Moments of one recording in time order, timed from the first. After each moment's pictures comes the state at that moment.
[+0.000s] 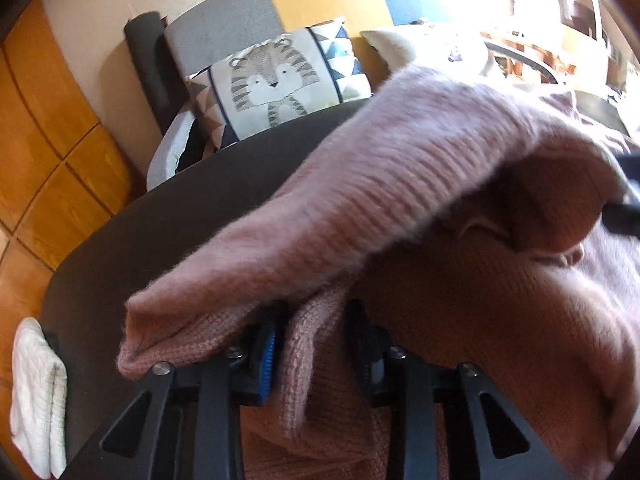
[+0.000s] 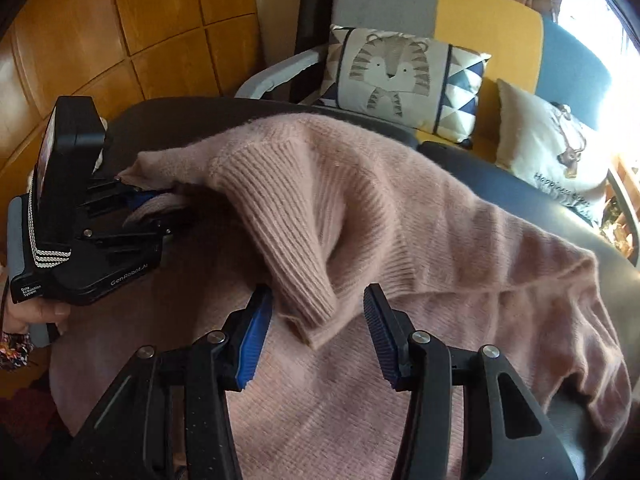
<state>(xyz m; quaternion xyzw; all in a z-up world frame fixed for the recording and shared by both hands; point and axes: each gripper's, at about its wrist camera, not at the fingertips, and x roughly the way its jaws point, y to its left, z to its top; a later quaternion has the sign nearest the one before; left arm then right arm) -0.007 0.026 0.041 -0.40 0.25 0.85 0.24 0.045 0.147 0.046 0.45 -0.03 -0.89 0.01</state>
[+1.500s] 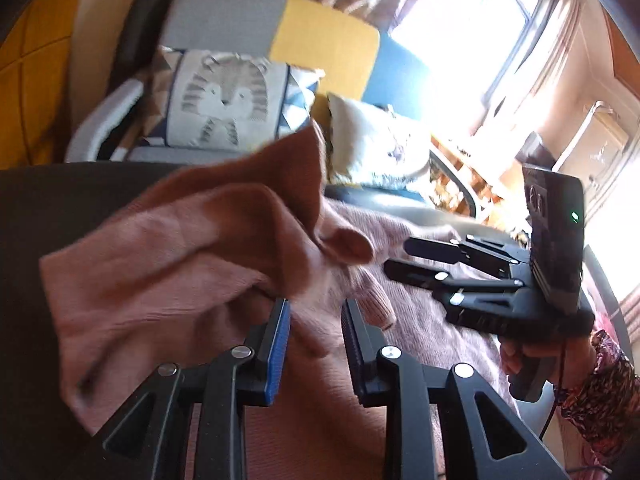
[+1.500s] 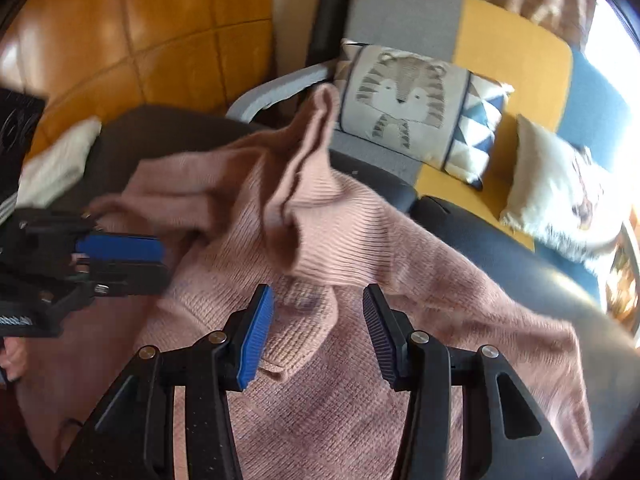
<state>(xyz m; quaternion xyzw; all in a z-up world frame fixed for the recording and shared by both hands) -0.052 0.042 0.078 -0.45 0.00 0.80 0.39 -0.010 0.160 0.053 0.43 0.05 -0.90 0.04</state>
